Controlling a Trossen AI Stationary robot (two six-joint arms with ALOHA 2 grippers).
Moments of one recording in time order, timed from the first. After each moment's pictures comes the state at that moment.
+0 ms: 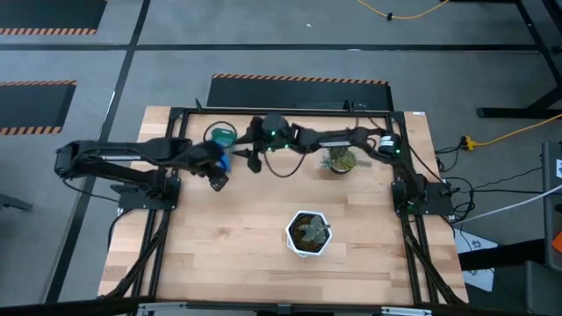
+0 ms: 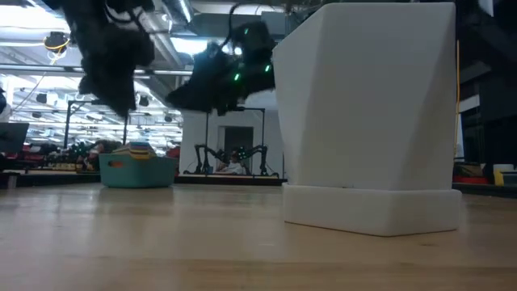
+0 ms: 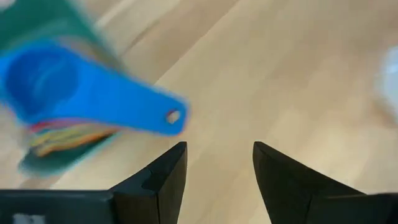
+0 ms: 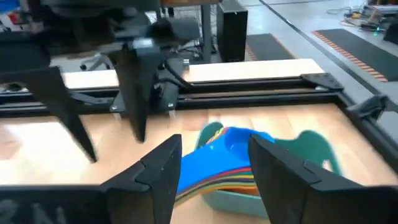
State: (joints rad) left arm 0.16 0.98 0.75 -0.81 -0.09 -0.64; right arm -0.26 2.23 1.65 0.30 -0.29 -0.01
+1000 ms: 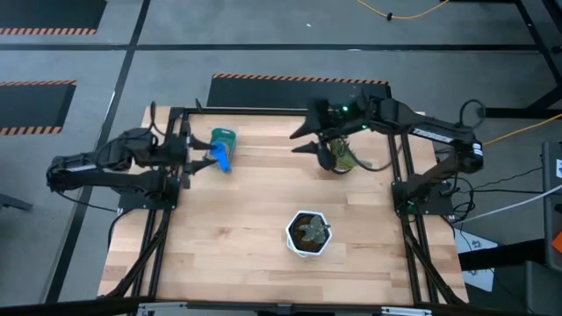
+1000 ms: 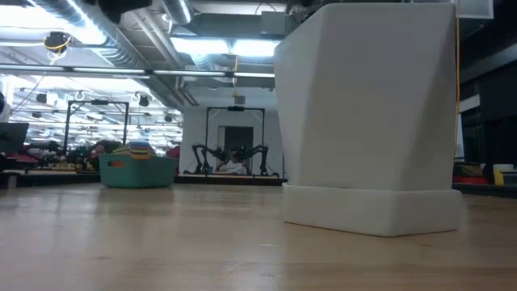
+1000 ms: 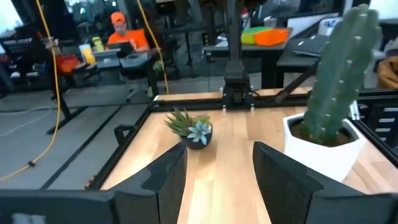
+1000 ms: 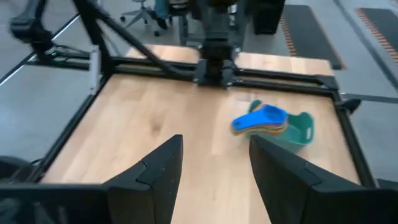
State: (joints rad) left arm 0.11 0.44 0.66 -0.32 -0.03 0.09; right arm -0.20 1.50 1.65 -0.65 -0.34 -0.16
